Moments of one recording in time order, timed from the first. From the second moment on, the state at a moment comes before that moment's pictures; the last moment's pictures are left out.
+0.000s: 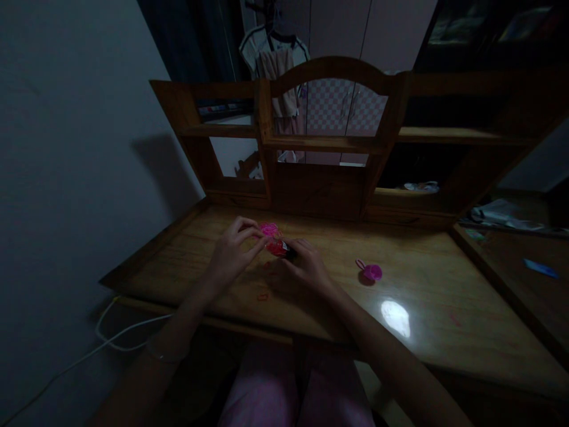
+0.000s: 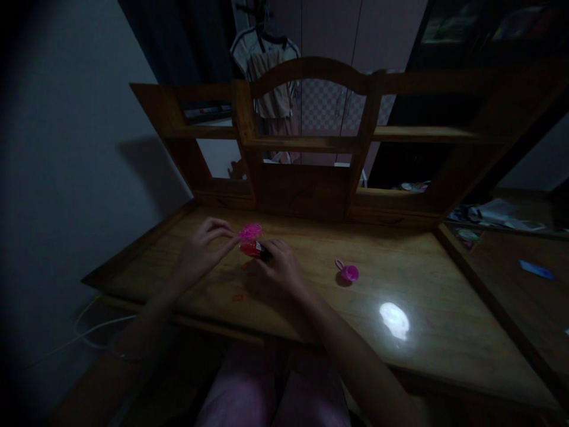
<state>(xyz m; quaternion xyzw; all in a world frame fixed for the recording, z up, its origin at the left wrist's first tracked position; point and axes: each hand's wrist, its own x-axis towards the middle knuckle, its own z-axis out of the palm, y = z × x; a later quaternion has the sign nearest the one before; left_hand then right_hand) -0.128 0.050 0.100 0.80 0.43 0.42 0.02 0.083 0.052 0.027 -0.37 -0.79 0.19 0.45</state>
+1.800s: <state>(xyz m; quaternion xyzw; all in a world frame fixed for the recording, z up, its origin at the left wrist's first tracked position) -0.126 0.053 0.019 0.84 0.46 0.18 0.24 0.086 0.056 0.027 -0.46 -0.72 0.15 0.50</state>
